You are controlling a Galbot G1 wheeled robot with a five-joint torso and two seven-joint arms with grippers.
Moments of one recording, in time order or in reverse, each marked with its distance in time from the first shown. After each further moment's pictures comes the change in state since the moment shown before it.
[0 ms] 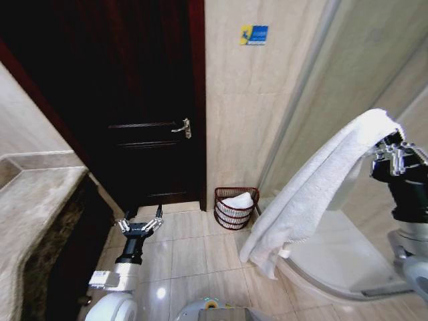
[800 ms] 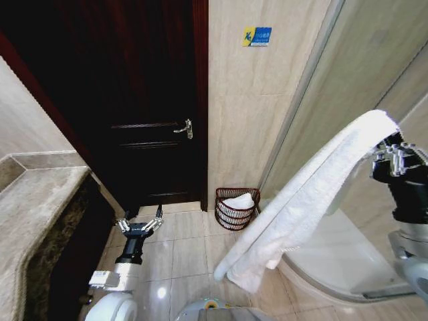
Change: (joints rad) left arm 0.000 0.000 0.000 0.000 0.000 0.000 0.000; right arm -0.007 0.000 0.007 0.000 -0.010 0.007 0.015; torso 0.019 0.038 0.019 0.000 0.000
